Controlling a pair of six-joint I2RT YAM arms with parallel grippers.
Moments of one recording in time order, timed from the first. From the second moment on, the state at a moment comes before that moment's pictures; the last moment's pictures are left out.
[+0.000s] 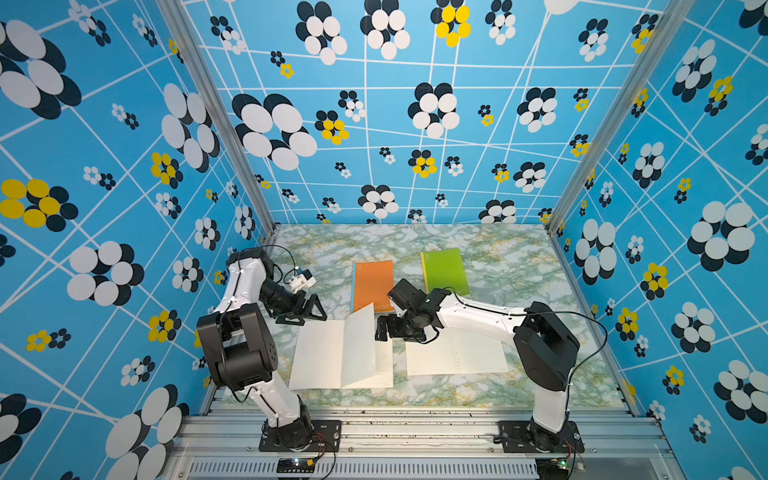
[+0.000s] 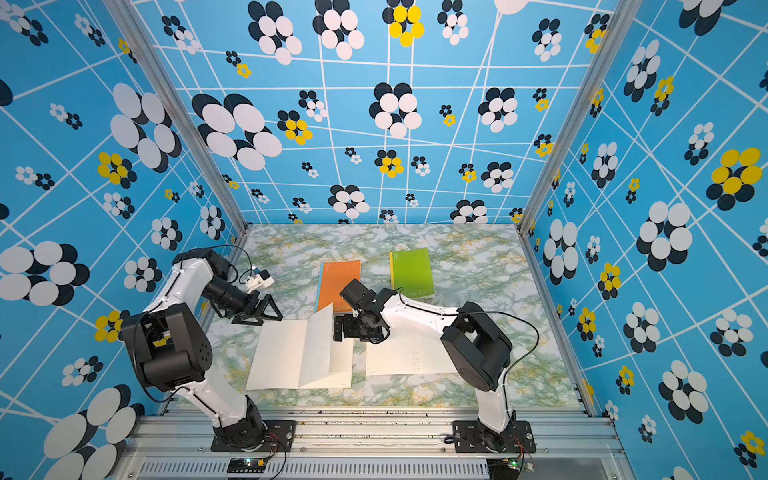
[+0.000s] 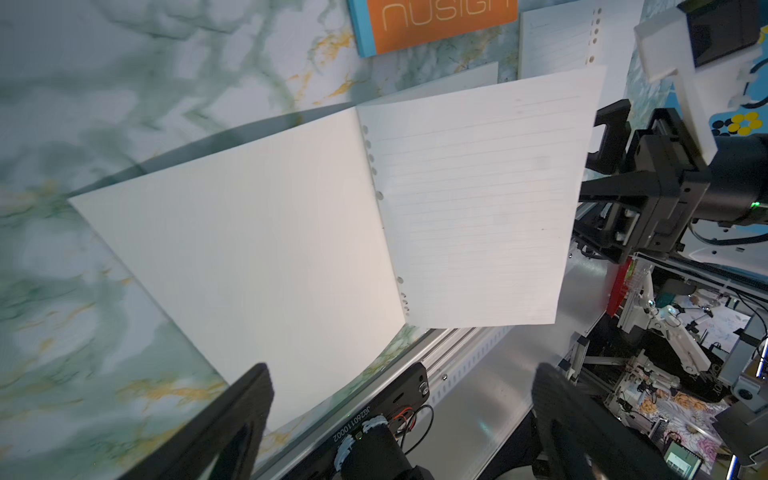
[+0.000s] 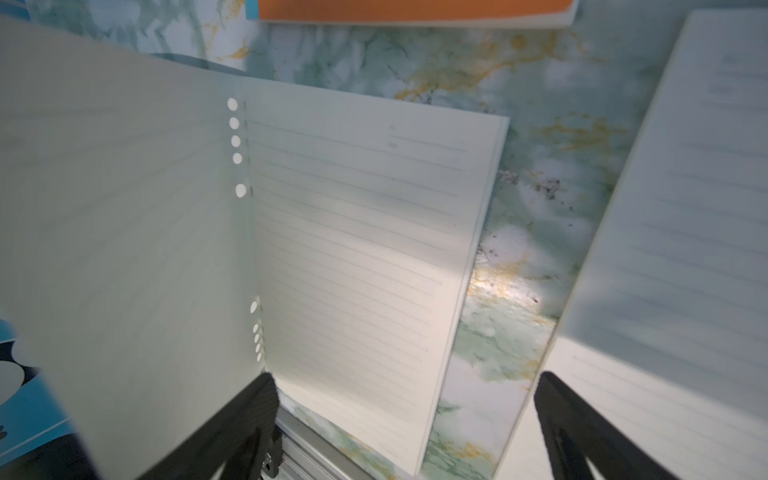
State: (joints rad) left arm 0.35 1.73 1.38 -1.53 0.57 0.61; right arm 0.92 1.92 1.38 -0.60 -0.25 0.78
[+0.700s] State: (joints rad) left arm 0.57 1.86 1.24 -1.45 0.45 0.72; right arm 0.92 1.82 1.33 -0.55 -0.16 0.81
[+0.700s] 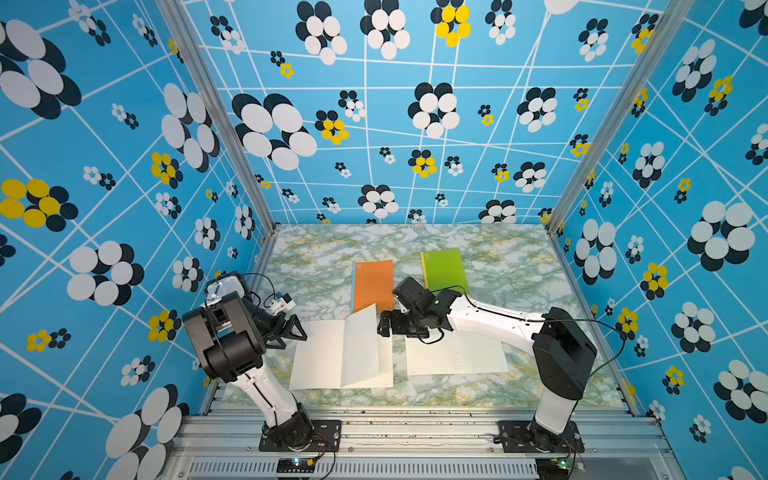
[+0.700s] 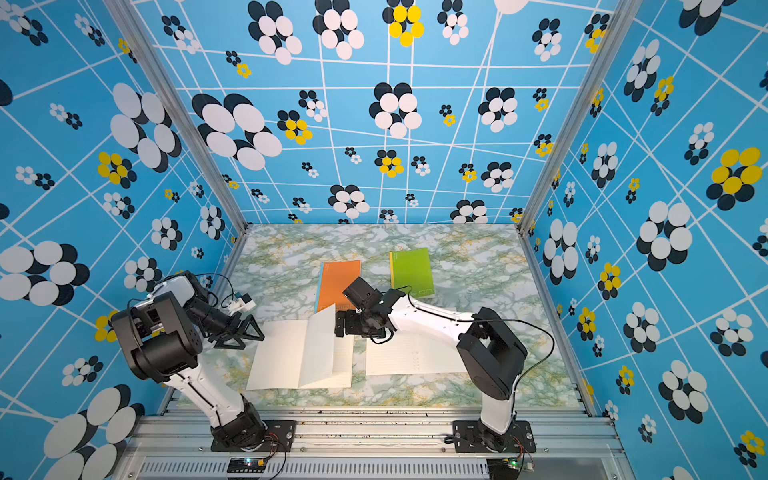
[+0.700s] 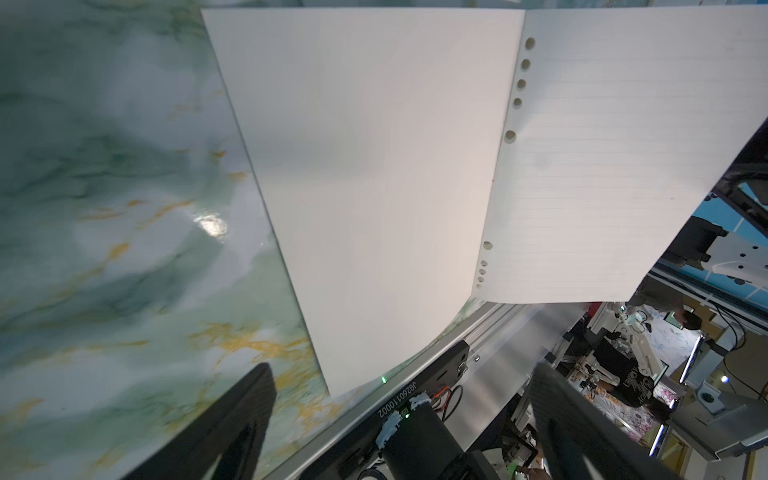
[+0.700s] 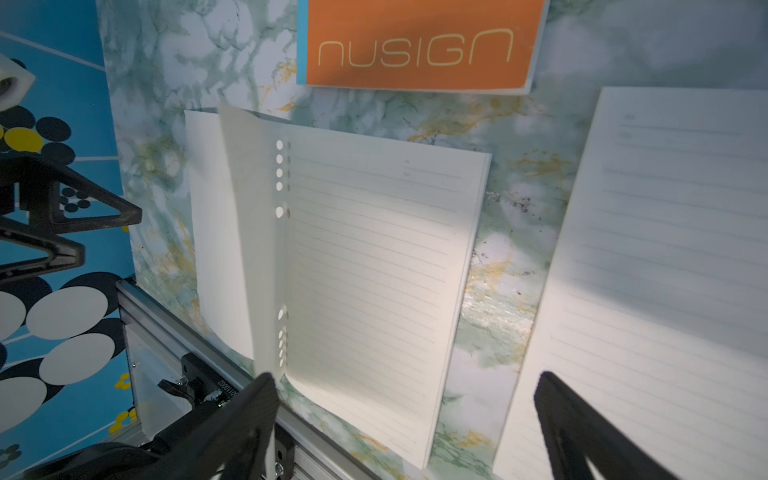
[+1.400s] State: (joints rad) left arm 0.64 1.91 1.23 -1.39 0.39 0.72; right arm 0.91 1.80 1.29 -0.47 -0.15 0.83
